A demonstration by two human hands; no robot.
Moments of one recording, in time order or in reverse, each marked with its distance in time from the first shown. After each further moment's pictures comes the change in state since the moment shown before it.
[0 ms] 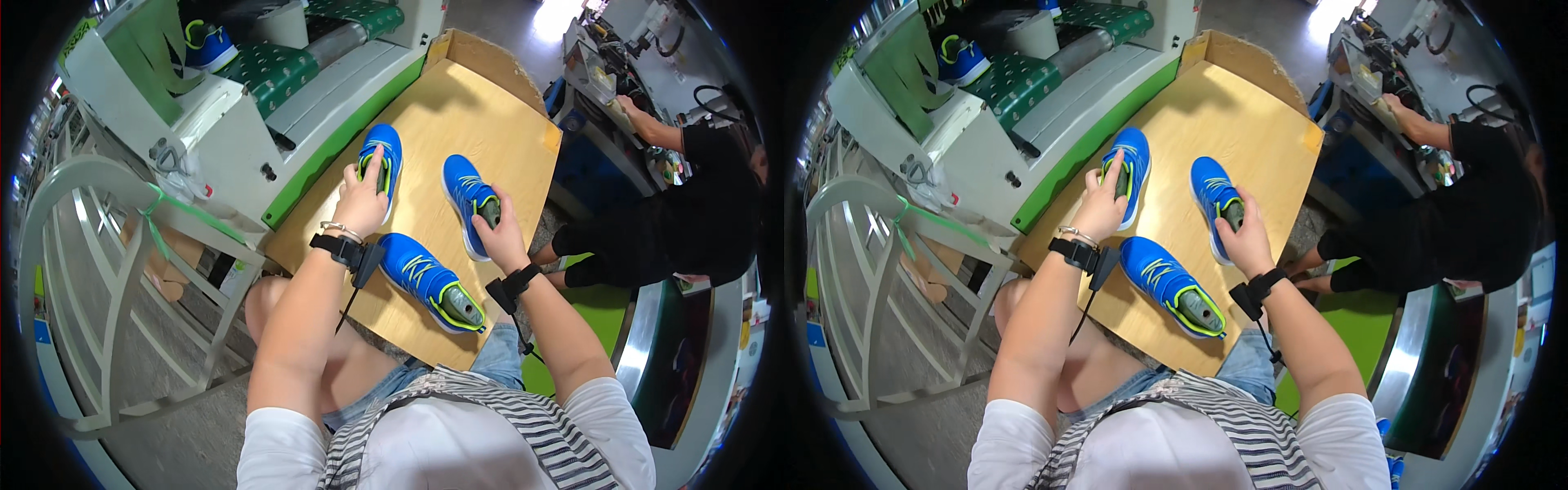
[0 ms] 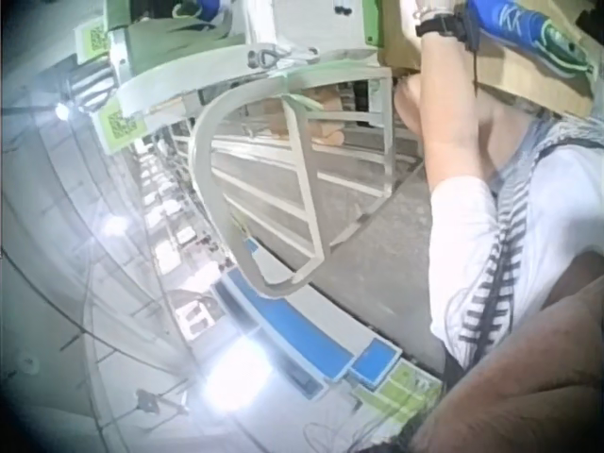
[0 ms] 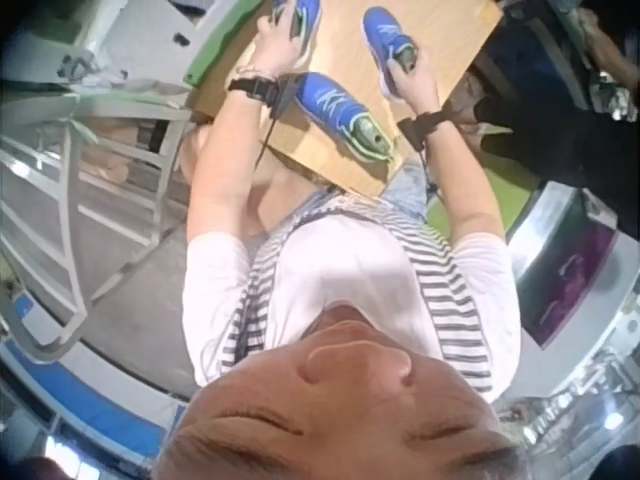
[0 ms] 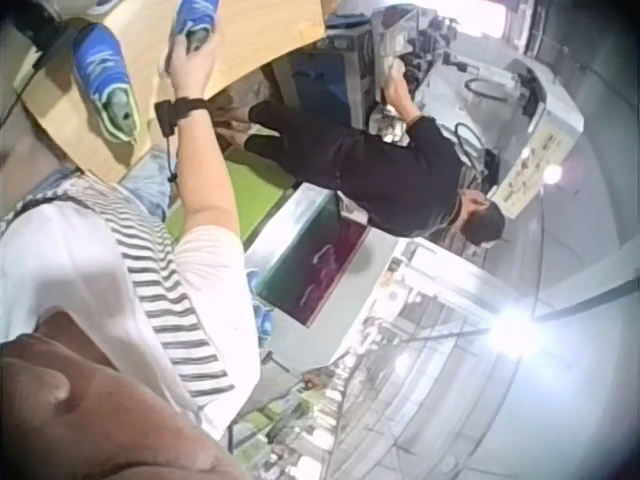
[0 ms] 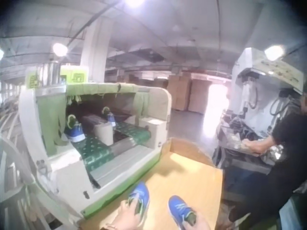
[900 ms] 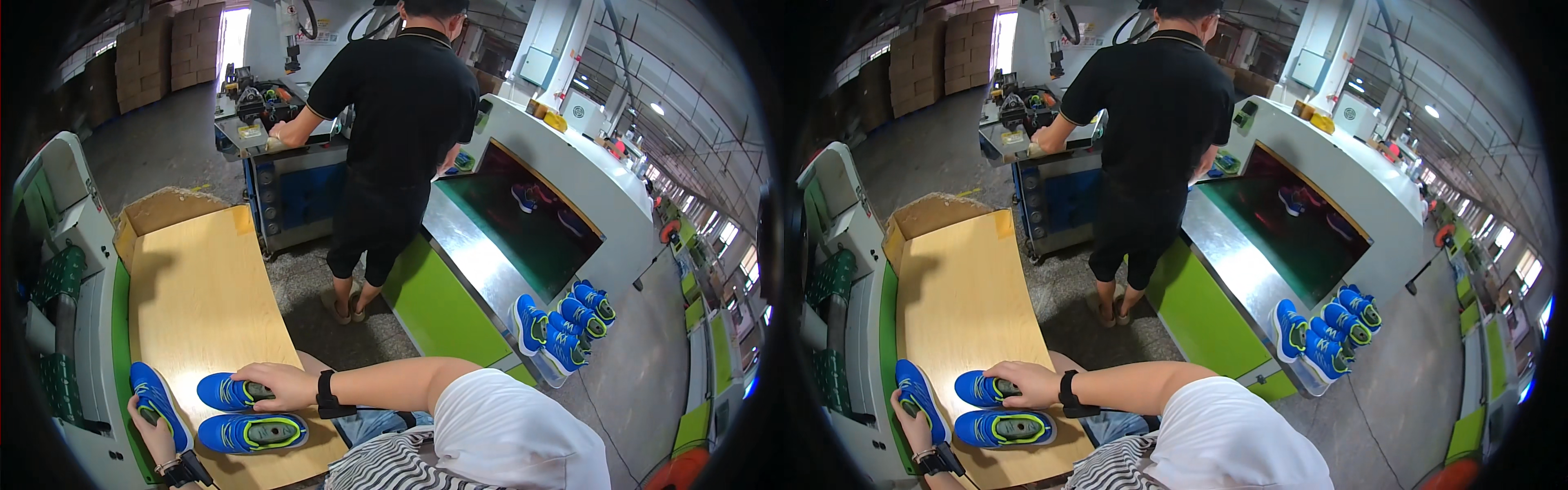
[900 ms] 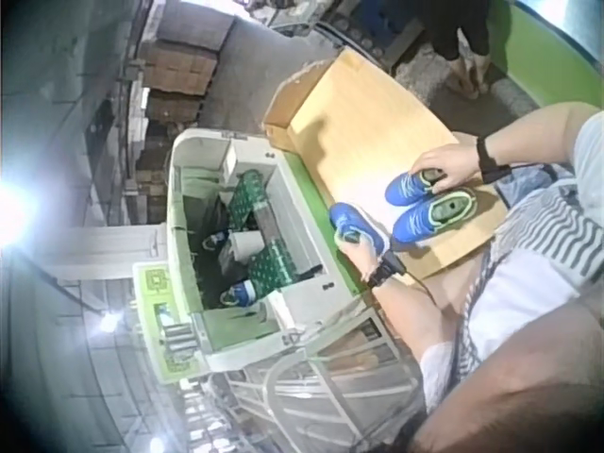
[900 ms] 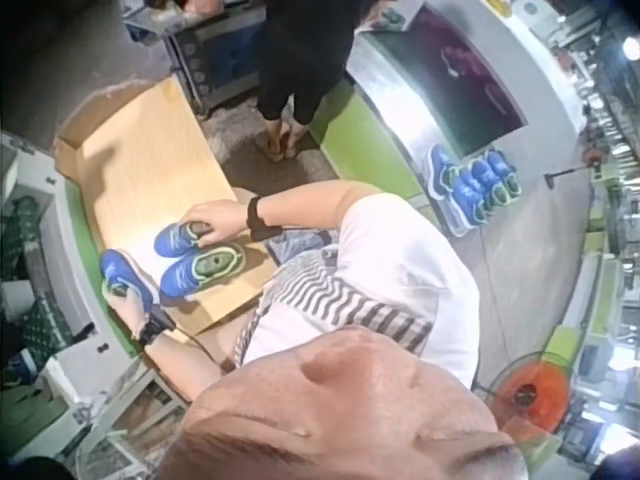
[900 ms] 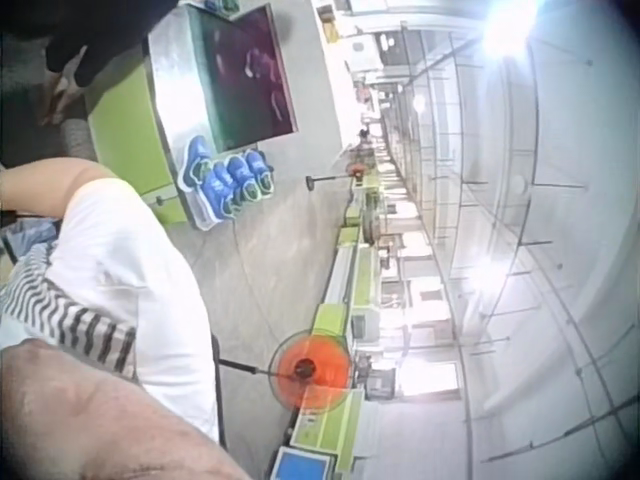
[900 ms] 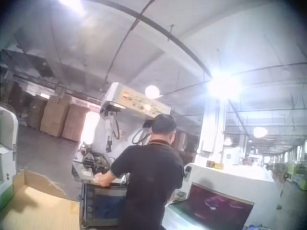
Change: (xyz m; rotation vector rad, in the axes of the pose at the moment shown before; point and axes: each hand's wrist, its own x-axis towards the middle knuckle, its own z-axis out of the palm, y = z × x) left_hand 0.024 -0.044 -0.010 -0.285 0.079 0.126; right_hand -0.081 -0.025 -0.044 0.140 -0.216 -0.143
